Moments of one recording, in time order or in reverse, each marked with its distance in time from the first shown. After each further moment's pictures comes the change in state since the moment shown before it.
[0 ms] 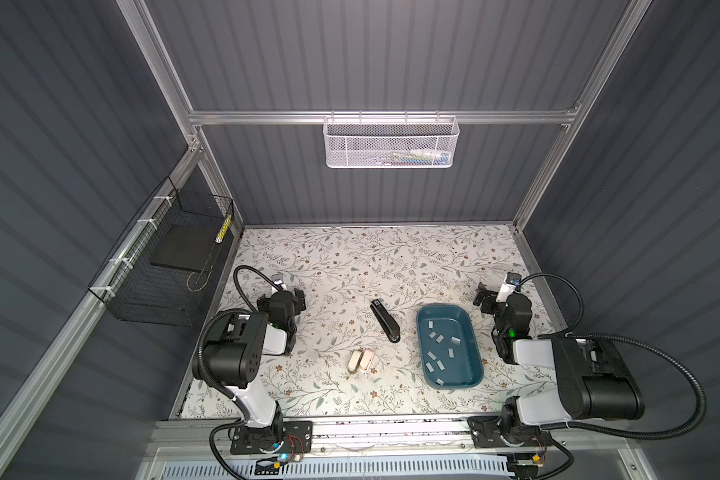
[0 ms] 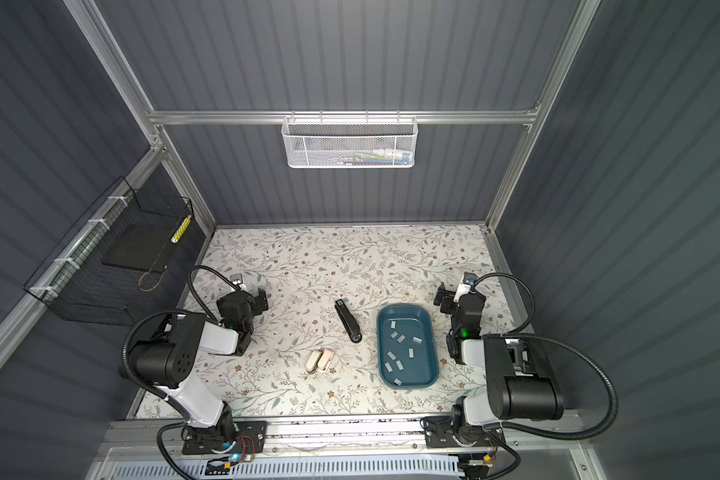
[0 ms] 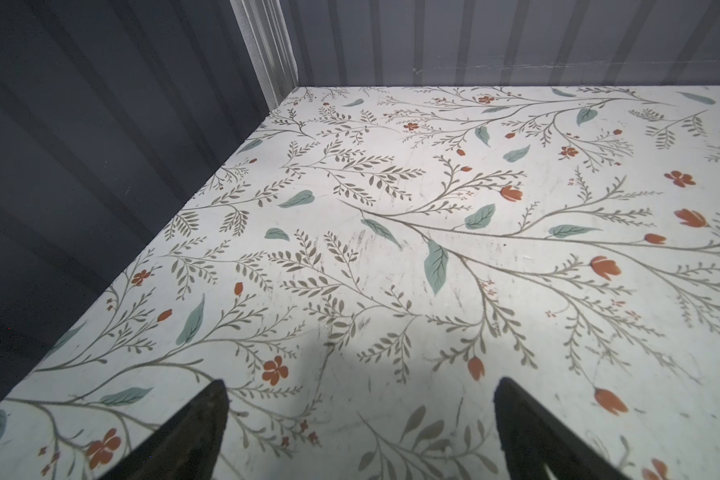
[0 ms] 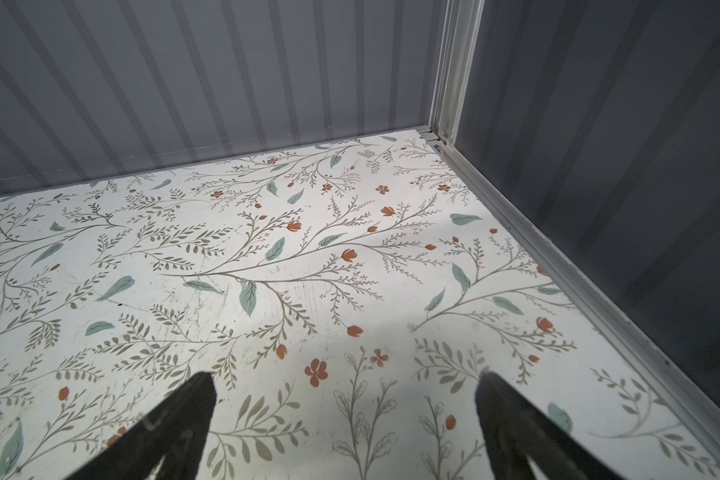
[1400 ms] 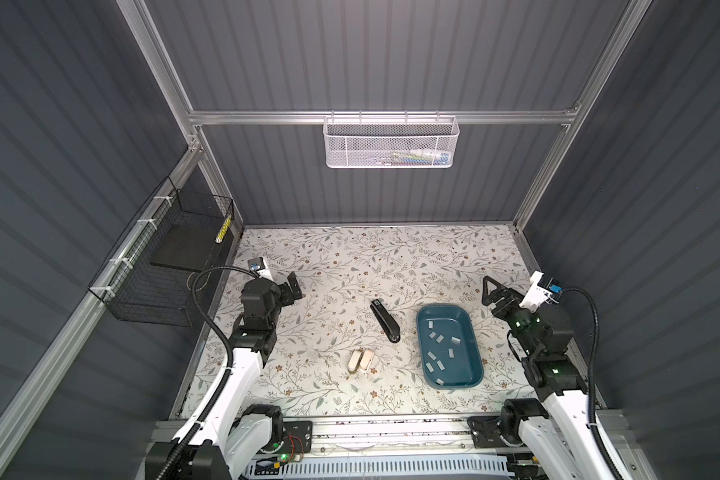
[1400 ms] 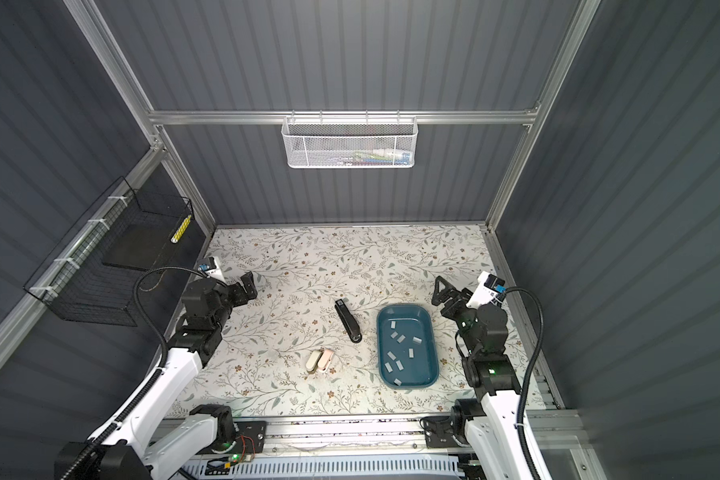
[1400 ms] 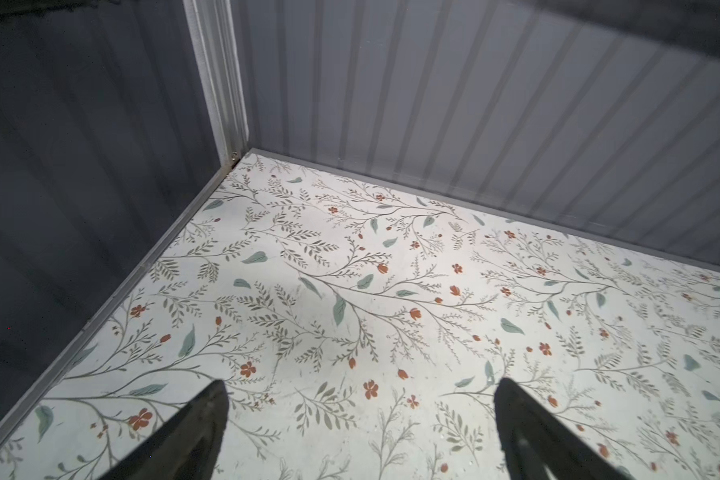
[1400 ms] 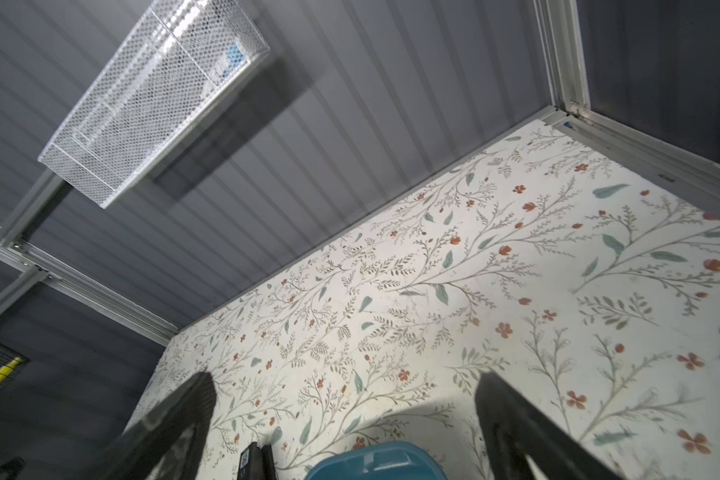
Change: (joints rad) left arm 0.000 -0.731 0.223 -0.901 0.269 -0.212; right arm 0.071 -0.887 0.156 -0.942 -0.214 0.497
